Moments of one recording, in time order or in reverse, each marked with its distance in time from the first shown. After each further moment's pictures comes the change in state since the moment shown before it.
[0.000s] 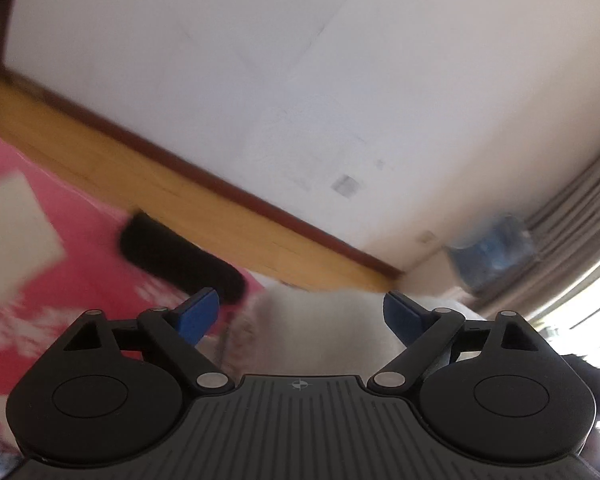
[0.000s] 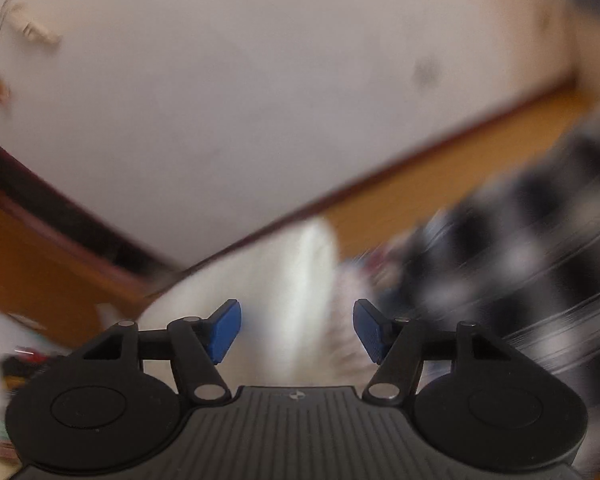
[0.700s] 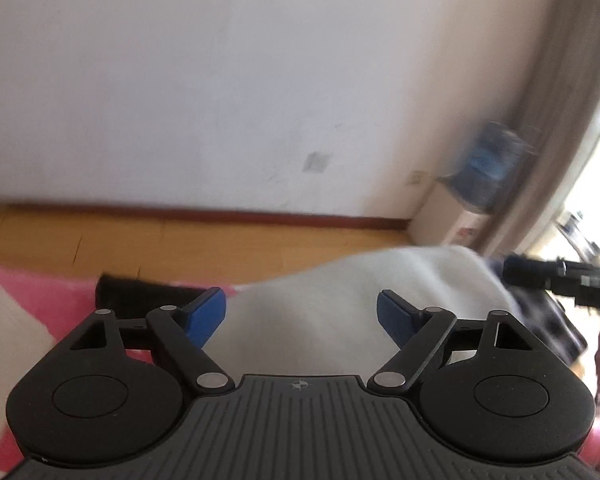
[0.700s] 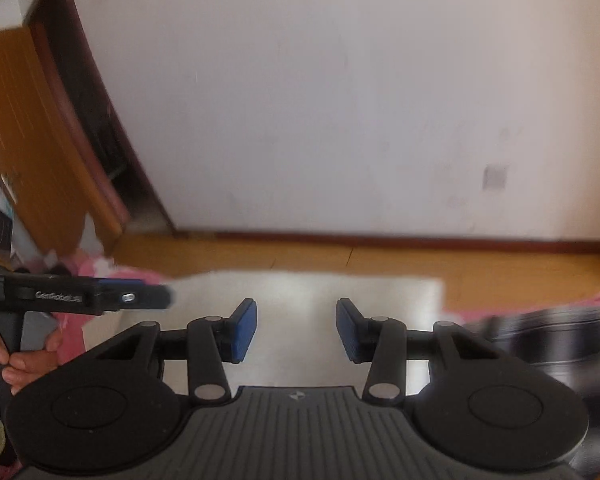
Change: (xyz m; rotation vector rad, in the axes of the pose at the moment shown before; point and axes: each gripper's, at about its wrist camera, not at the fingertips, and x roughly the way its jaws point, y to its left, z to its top) left arm 0.022 -0.063 -0.023 0.424 0.040 -0.007; right arm 0.000 0.051 -0.026 -0.399 -0.021 0.064
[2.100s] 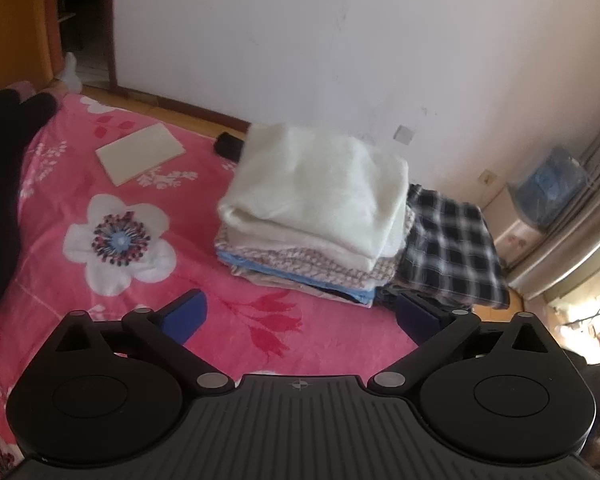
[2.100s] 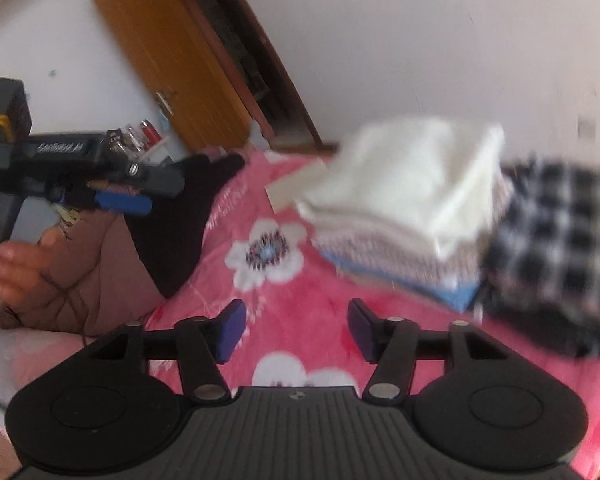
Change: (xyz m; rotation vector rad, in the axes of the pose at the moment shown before) left arm -0.231 -0.239 -0.103 -0.371 0.097 0.414; right arm -0.252 0.034 -0.098 -0.130 0.240 0.364
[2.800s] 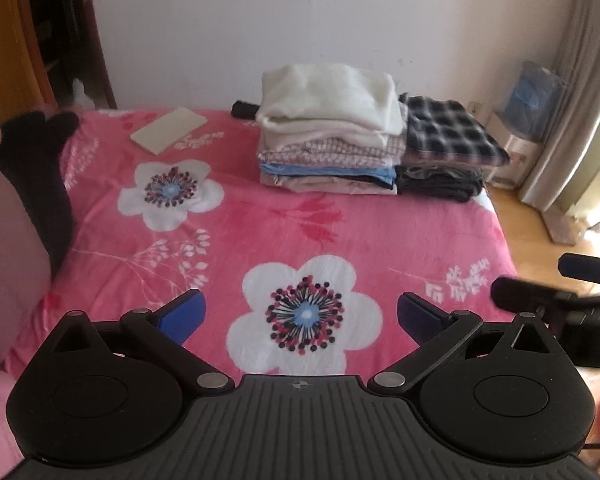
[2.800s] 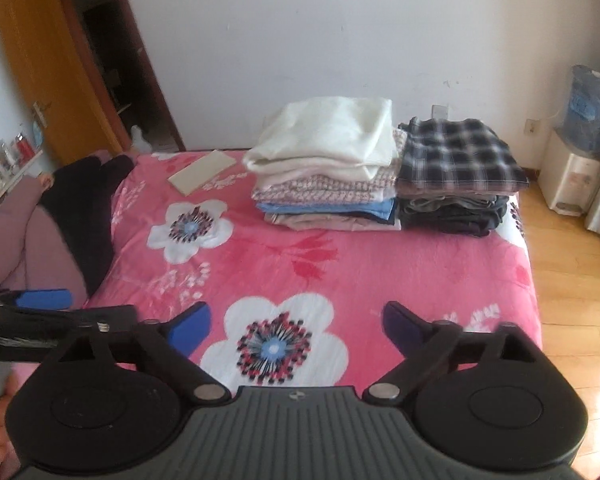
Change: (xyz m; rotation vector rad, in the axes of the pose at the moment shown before) left arm -0.099 0.043 -0.170 0.238 -0.013 0.043; right arm -0.062 0.204 -0.127 0.144 -0.026 -0.476
